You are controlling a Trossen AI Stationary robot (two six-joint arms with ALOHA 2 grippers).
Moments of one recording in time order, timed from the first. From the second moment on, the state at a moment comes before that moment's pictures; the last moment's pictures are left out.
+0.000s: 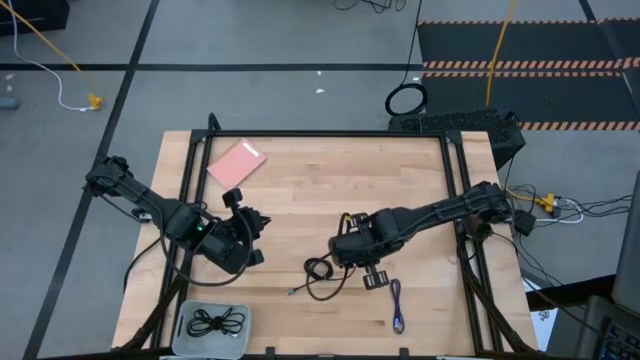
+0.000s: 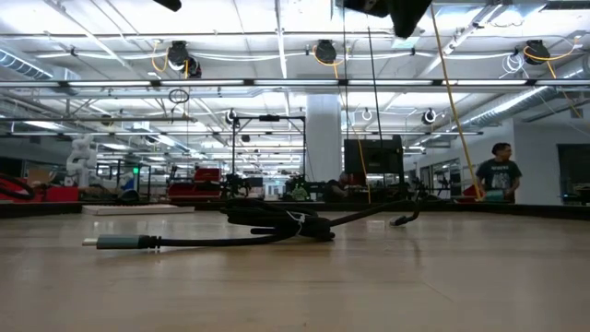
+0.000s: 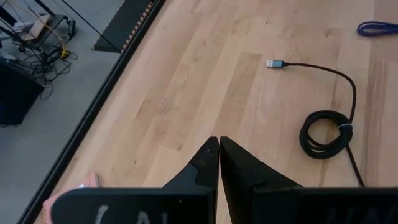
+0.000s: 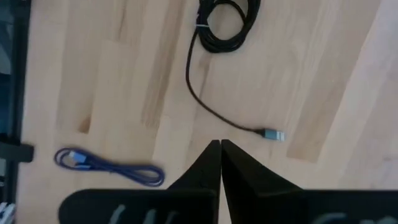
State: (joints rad) left arm -0.52 1.32 1.29 -1.04 -0.76 -0.57; right arm 0.30 1.87 1.84 -1.36 -0.03 0.06
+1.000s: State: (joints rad) left arm -0.52 1.32 1.29 -1.04 -0.76 -0.57; right arm 0.28 2.13 1.64 -0.72 -0.13 -0.16
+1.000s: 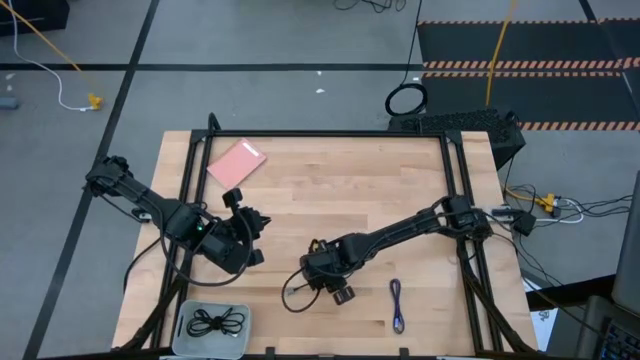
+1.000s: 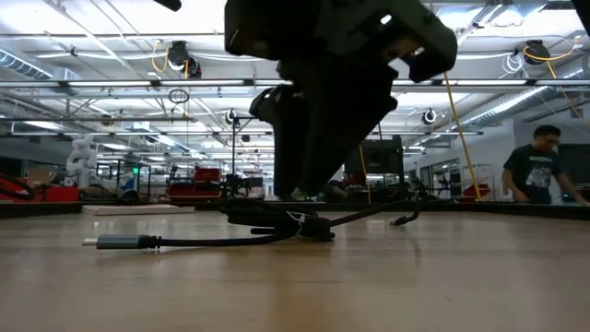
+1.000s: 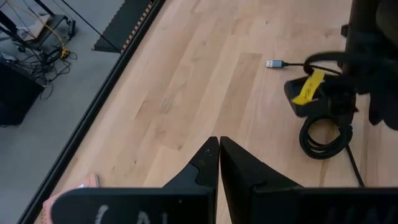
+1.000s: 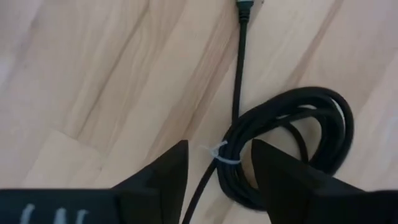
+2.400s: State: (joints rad) left arm -0.52 1.32 1.29 -1.04 -0.76 -0.58; right arm 0.28 2.12 1.53 -0.63 -0.14 -0.22
